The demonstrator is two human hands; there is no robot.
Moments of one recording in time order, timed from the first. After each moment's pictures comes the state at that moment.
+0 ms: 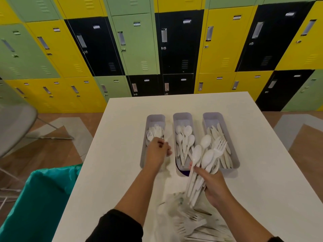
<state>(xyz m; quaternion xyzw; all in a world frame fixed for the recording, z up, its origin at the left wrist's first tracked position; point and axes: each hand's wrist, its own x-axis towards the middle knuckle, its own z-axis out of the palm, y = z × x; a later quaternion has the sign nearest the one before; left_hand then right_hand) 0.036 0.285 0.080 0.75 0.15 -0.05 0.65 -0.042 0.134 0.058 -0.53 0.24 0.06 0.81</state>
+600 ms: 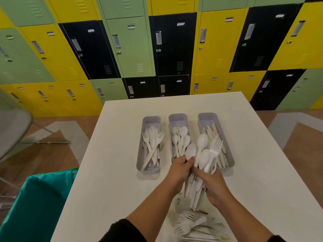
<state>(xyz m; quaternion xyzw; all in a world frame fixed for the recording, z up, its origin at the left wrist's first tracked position) -0.004 0.227 0.060 0.68 0.08 -0.24 0.69 -0.046 0.125 0.062 -0.54 0.22 0.04 0.81</state>
